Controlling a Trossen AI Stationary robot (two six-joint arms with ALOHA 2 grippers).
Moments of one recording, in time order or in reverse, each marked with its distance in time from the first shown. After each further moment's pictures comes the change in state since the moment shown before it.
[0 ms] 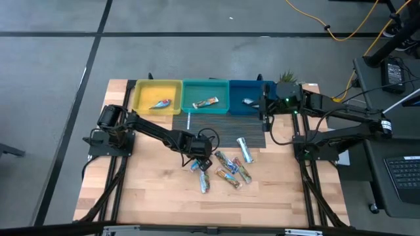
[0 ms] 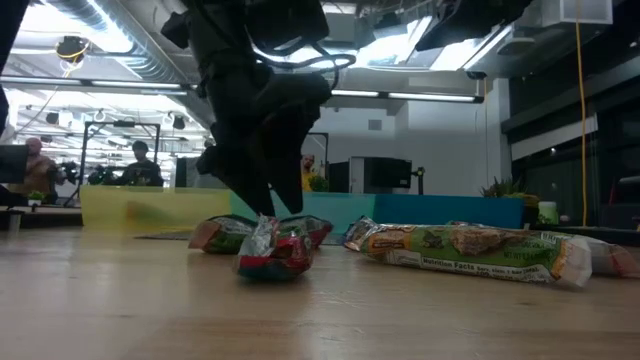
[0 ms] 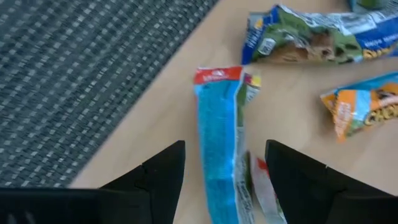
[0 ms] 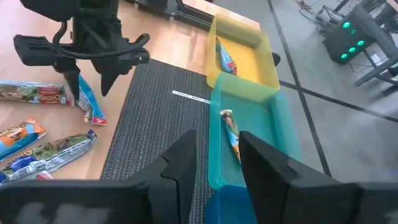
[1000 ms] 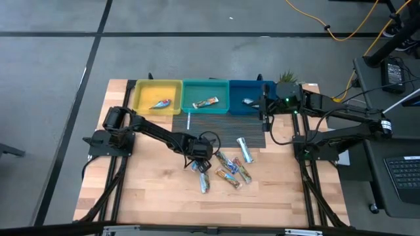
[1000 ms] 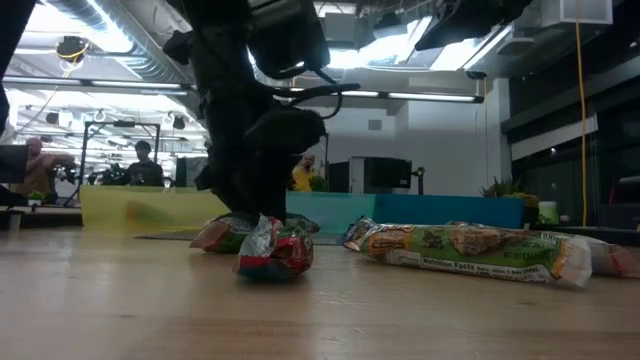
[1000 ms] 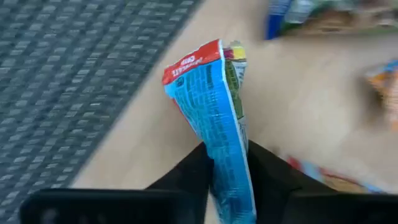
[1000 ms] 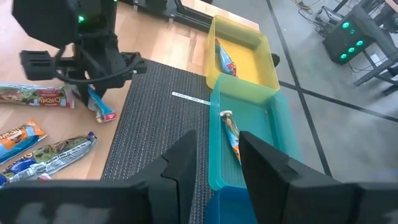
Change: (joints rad) left arm -0.007 0.066 0.007 -0.001 0.017 0.054; right arm 0.000 0.000 0.000 0.005 0.000 0.008
